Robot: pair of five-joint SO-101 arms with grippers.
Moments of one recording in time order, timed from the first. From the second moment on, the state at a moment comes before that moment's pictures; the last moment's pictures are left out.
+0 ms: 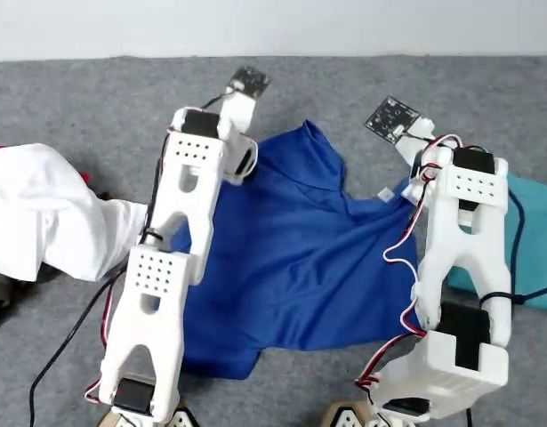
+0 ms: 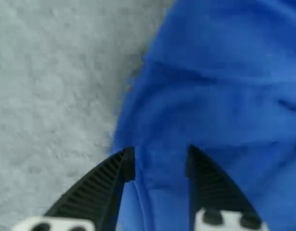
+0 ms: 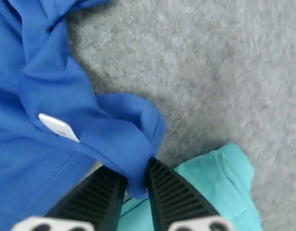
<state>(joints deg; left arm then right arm) 8.9 63.8 -67.6 92.5 -7.2 10.4 5.9 5.5 59.4 59.6</state>
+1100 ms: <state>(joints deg) 9.1 24.1 -2.3 98.7 -9.9 10.4 1.7 6.7 70.0 58.1</state>
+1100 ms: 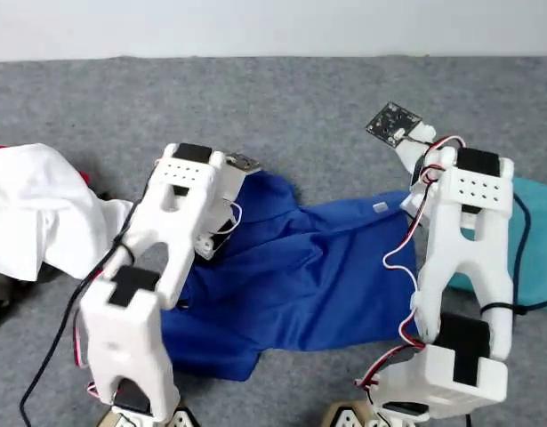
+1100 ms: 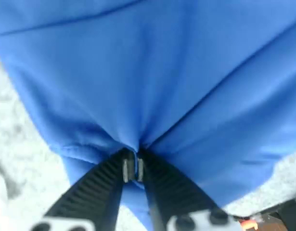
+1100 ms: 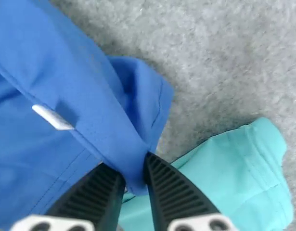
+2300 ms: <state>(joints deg) 5.4 63.3 -60.9 82.9 0.3 6.9 1.6 11.9 70.4 58.1</state>
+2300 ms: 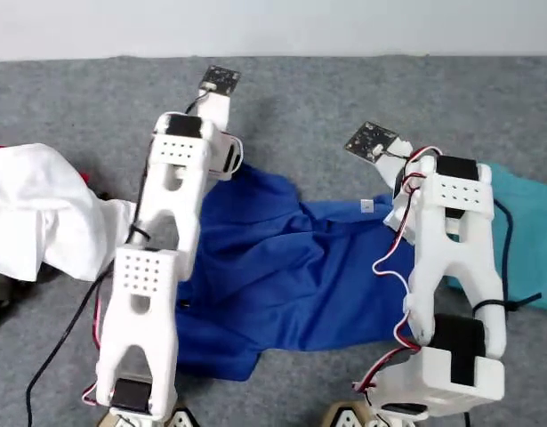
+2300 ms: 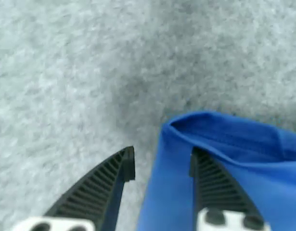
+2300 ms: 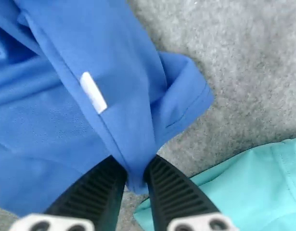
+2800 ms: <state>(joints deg) 8.3 76.9 -84.4 93.8 -5.8 7.7 -2.9 11.9 70.4 58.0</state>
